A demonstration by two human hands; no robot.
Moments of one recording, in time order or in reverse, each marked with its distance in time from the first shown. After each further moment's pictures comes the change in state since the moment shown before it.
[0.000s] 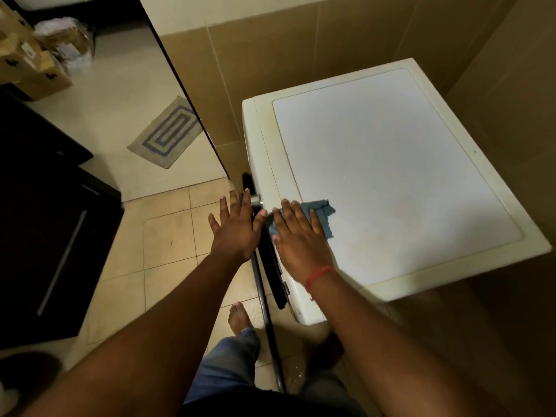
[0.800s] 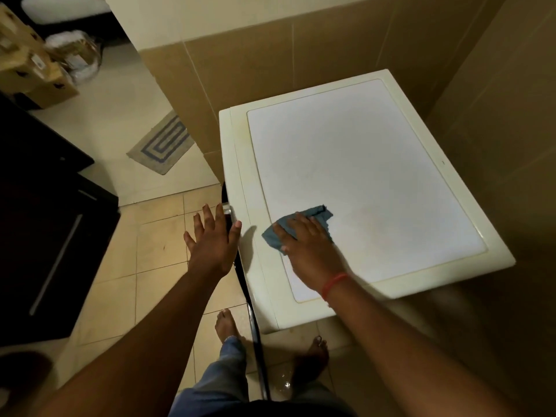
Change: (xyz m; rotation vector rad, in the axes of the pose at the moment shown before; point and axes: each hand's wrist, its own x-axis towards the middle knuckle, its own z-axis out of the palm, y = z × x) left_hand -0.020 0.041 0.017 -0.032 0.060 -0.137; right_hand -0.024 0.108 -0.005 0.053 0.161 -0.245
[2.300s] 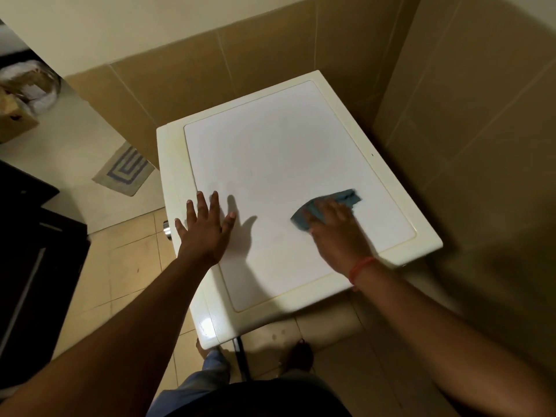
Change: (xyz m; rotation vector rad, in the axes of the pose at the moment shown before) left_hand 0.017 0.120 0.025 0.163 -0.016 0.155; right_hand -0.071 0.159 -0.040 -0.050 0.132 0.200
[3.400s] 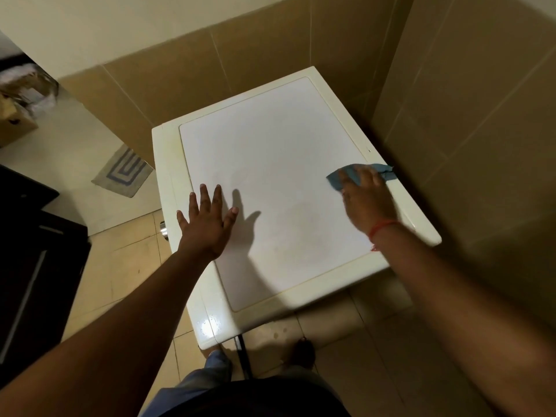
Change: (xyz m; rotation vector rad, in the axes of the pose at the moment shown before) left_hand 0.009 0.012 -0.003 0.041 -0.002 0.052; right_hand 0.037 0.079 -0.016 -0.066 0.039 0.275
